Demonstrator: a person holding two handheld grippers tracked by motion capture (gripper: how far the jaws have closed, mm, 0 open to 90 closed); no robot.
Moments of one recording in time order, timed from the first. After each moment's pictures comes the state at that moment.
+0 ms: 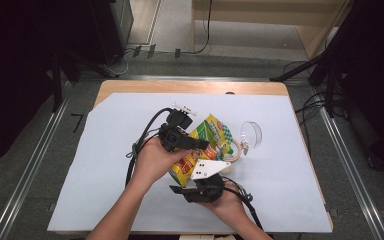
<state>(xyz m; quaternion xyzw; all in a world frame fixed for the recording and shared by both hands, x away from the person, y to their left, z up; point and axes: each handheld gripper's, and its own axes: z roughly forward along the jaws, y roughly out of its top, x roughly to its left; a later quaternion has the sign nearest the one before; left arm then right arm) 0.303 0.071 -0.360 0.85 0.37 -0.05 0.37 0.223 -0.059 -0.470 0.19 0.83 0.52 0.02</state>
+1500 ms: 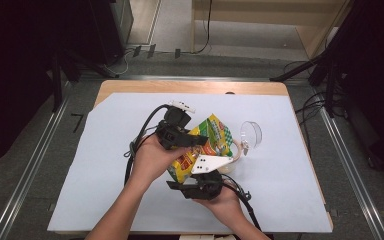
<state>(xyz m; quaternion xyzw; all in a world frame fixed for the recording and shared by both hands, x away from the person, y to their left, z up) 0.301 0.074 -0.346 0.85 0.36 -0.02 0.38 0.226 -0.057 -0.459 0.21 0.81 0.55 -0.01</state>
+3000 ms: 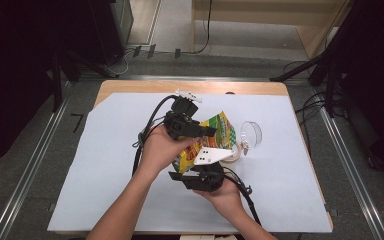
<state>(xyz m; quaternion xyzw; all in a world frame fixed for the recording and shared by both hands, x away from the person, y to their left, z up) 0.320 0.059 -0.337 0.85 0.34 -0.03 0.40 0.241 -0.061 -0.452 0.23 0.80 0.56 0.00</state>
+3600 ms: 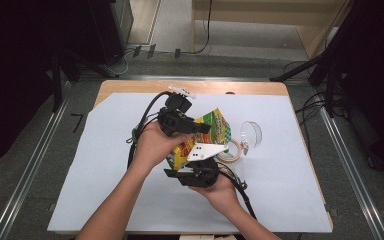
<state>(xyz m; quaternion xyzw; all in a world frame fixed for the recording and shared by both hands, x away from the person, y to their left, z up) 0.327 0.075 -0.333 0.84 0.35 -0.04 0.41 0.249 -0.047 -0.446 0.21 0.81 0.55 0.00</state>
